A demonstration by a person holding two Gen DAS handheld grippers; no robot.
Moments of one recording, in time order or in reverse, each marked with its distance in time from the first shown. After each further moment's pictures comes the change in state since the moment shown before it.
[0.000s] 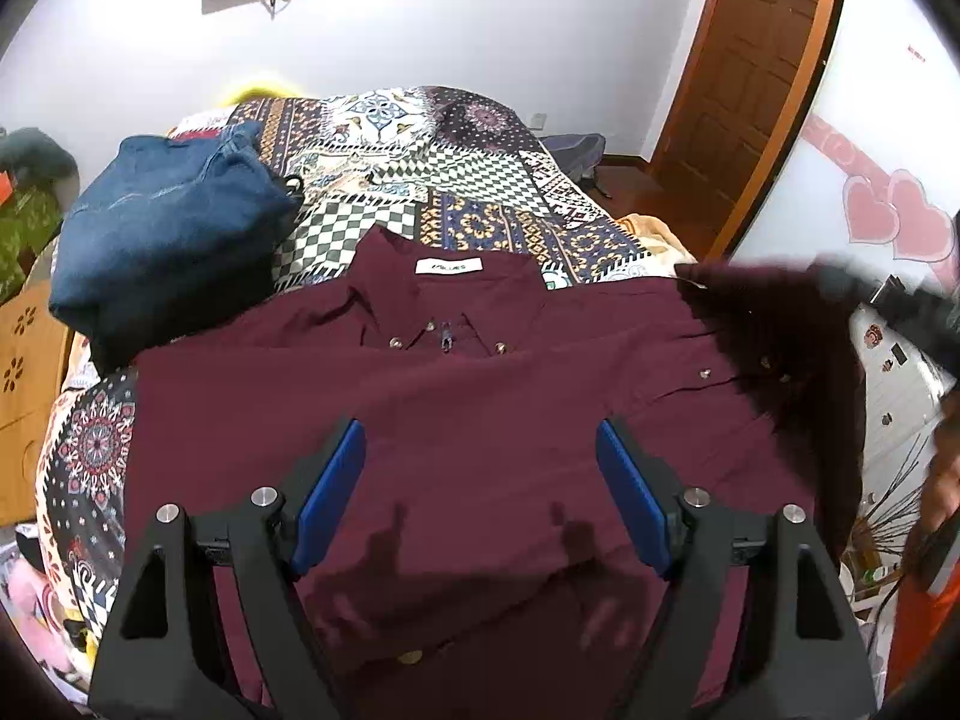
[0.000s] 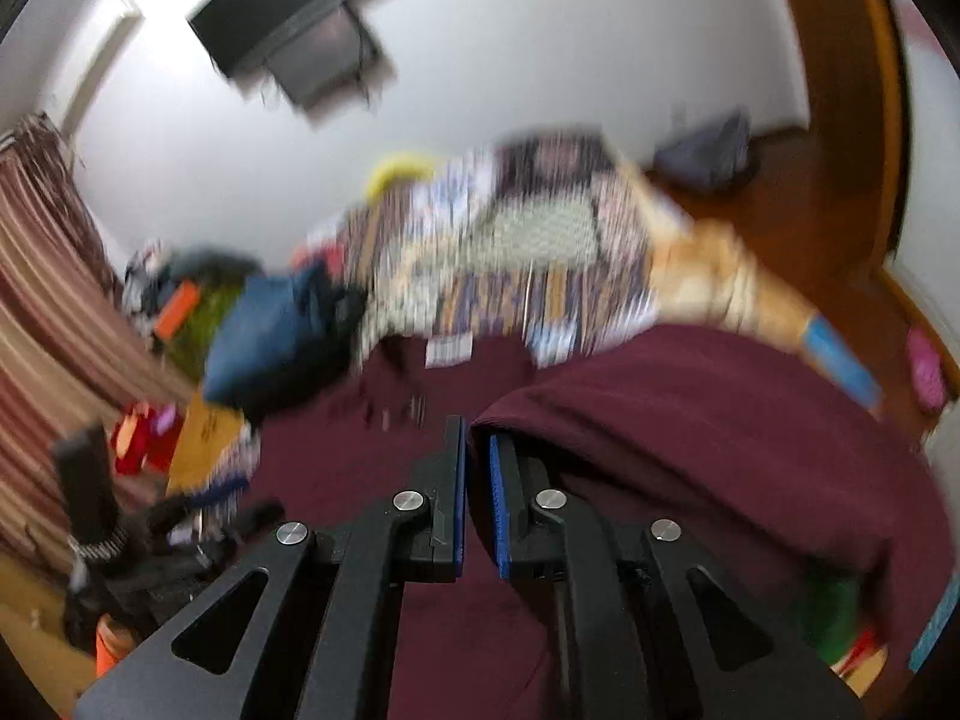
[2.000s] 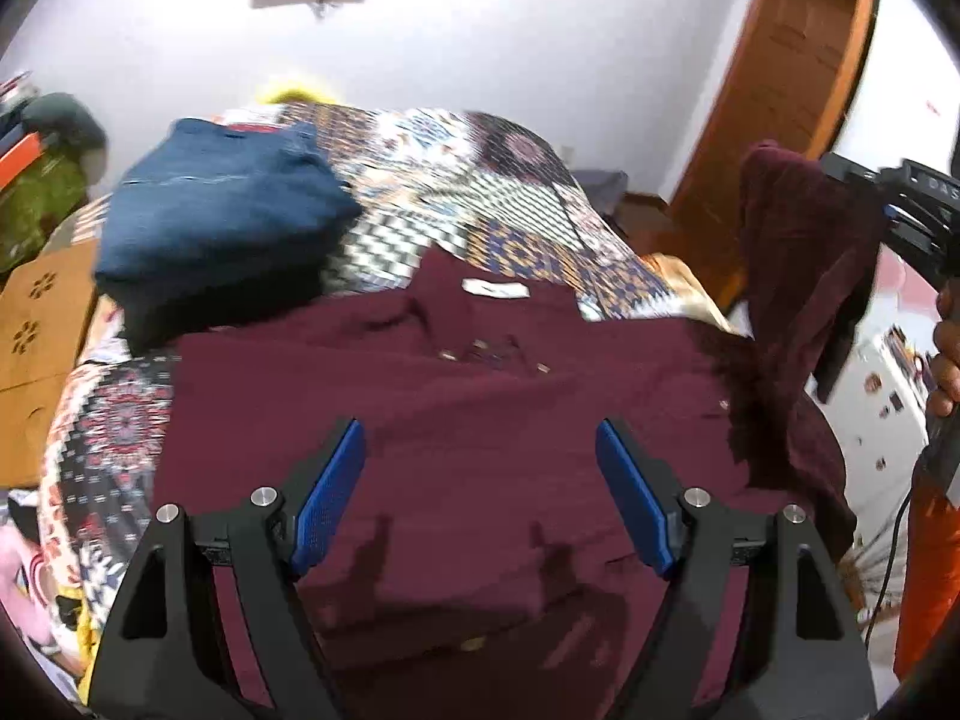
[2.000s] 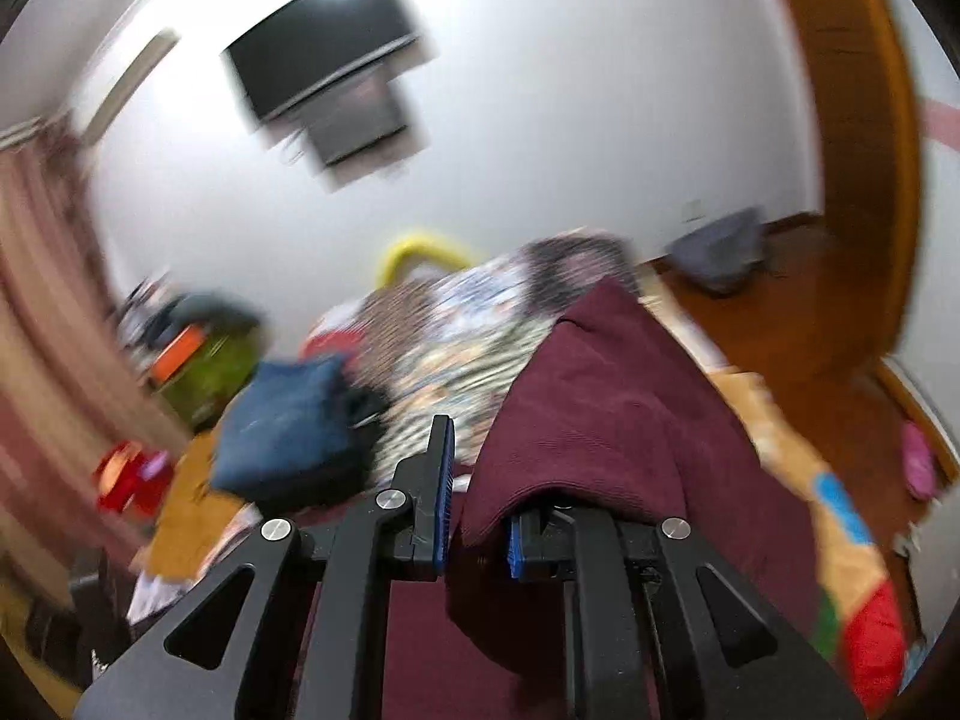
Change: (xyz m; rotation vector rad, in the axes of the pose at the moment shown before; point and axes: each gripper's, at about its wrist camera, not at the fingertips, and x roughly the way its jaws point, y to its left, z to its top) left arm -0.032 0.048 -0.009 -0.107 -0.085 0.017; right arm -0.025 0.094 0.083 -0.161 -0.219 0.017
